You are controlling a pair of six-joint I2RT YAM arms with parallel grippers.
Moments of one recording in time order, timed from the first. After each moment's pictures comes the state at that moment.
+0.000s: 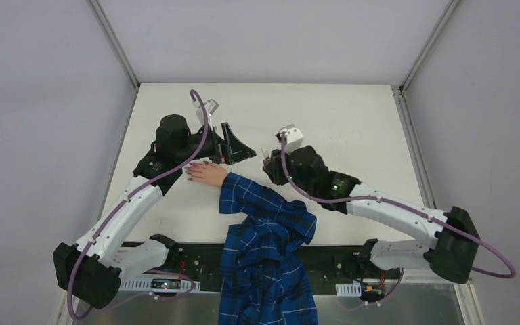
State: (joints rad) left arm -0.41 1.03 0.92 -0.15 0.63 -0.68; right arm 1.04 1.27 0.92 -0.09 0.36 0.35
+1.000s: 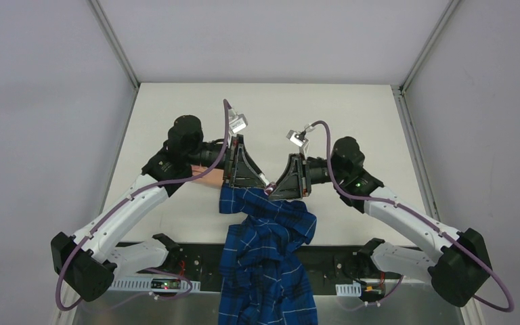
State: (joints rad) left arm -0.59 1.06 0.99 -0.12 1.01 -0.54; right arm 0.69 1.08 0.73 0.32 -1.06 0.81
